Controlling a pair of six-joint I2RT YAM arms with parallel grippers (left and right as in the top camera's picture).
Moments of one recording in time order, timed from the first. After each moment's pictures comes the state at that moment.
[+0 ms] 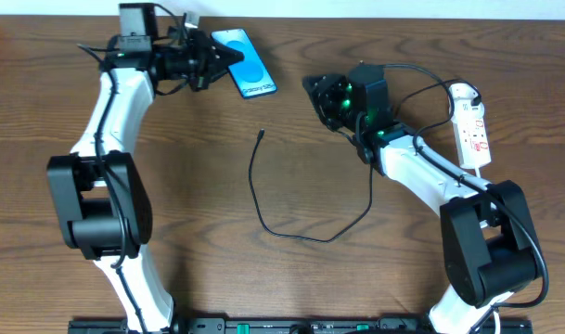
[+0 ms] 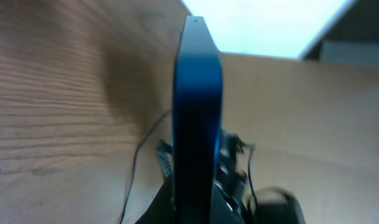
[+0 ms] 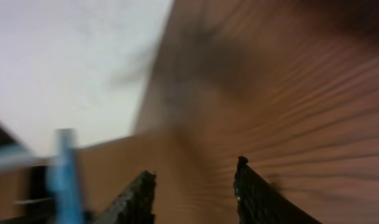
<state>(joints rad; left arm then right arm) 0.06 2.06 1.68 -0.46 1.16 -0.78 0.38 1.85 1.14 0.20 -0.27 1.33</state>
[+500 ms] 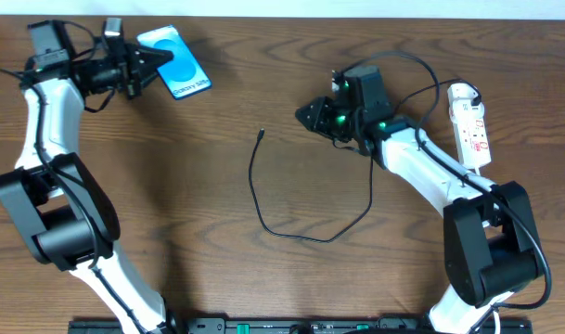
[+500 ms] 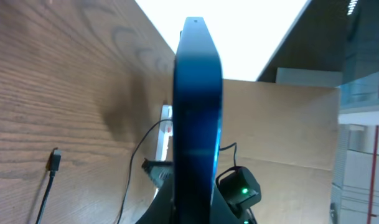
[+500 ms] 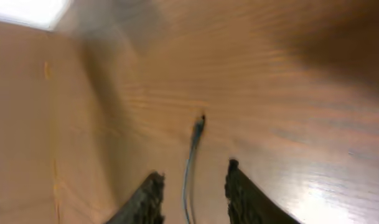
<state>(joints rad) 0.34 2.06 1.68 -0.58 1.35 -0.63 0.39 1.85 1.24 -0.19 -0.45 0.75</state>
